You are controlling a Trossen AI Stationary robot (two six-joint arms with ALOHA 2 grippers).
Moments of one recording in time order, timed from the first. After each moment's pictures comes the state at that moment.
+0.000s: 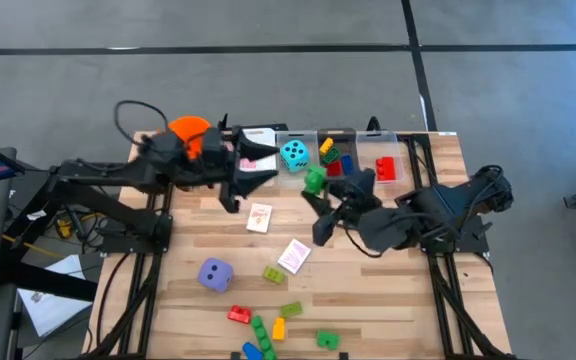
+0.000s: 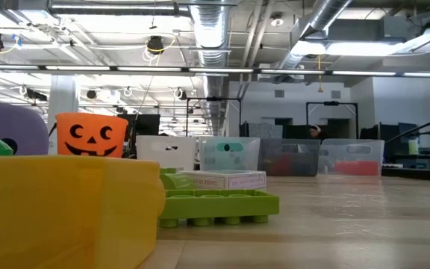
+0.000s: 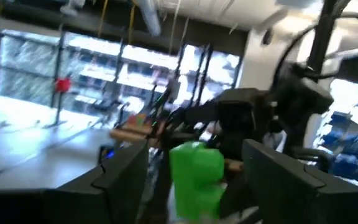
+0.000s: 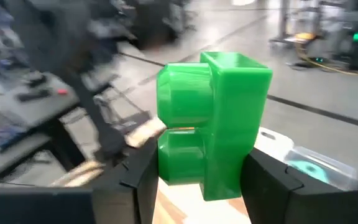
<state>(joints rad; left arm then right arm) -0.05 1.23 1.31 0.19 -0.10 -0.18 0.45 1.64 1.97 -0.82 1.04 0.68</state>
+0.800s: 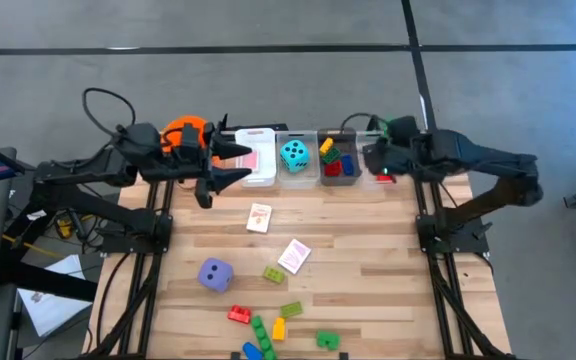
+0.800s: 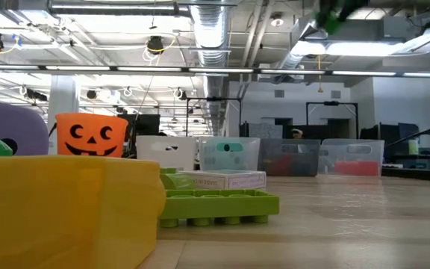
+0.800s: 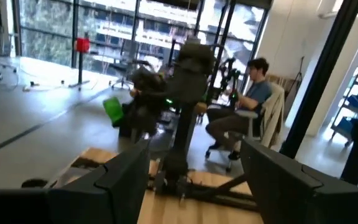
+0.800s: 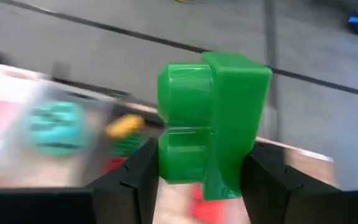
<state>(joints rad) -0.01 1.06 1.31 -0.19 -0.10 -0.18 -0.07 1.32 1.59 -1.54 0.94 1.06</state>
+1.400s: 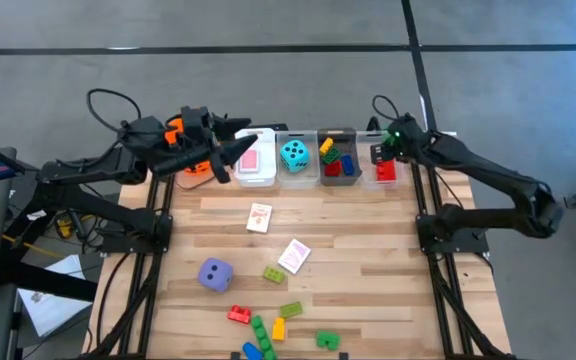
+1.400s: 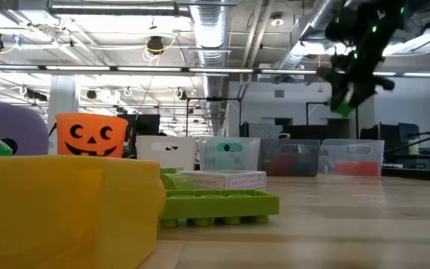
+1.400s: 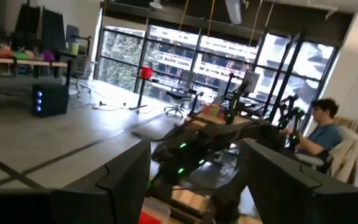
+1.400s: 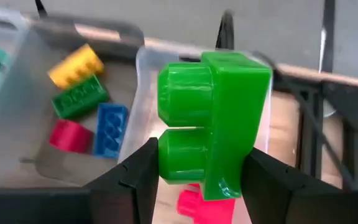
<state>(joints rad) 0.04 1.11 1.31 -0.04 -0.34 -0.20 -0.74 1.07 0.83 -0.72 0.32 0.49</state>
